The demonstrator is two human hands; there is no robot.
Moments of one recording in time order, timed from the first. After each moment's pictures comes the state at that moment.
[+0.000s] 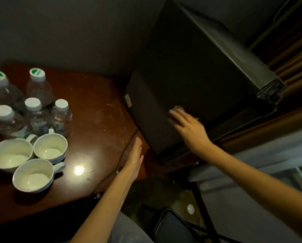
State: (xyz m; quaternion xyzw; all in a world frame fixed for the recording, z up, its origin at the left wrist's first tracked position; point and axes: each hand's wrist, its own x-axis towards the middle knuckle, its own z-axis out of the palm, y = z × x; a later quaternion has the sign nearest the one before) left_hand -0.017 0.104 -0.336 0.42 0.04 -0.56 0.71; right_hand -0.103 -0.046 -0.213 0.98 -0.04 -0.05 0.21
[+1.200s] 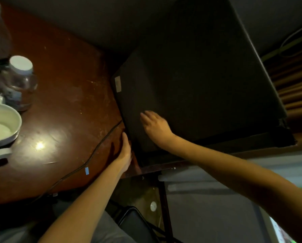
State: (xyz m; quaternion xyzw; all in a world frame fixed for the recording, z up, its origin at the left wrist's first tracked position) left_hand -0.028 0.008 -0.416 0.36 0.11 -0.63 0.68; right_hand -0.034 -0.086 -0.294 0.89 0.04 -0.23 0.39
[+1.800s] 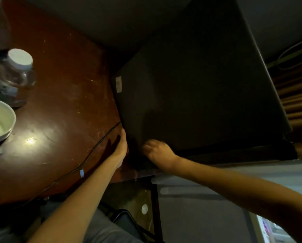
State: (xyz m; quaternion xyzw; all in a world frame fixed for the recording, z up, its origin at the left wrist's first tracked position) left_hand -0.005 0.004 -0.422 0.41 0.07 -0.61 0.68; right_hand -0.074 -0.072 -0.292 0.88 0.09 -0.38 0.28
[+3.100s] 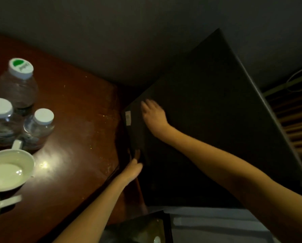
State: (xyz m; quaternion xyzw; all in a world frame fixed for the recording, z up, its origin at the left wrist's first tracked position) left_hand 0.052 -0.019 -0.421 0.51 -0.11 -0.58 0.62; right_hand 0.136 -0.103 -0.269 0.93 -0.09 -0.16 0.30
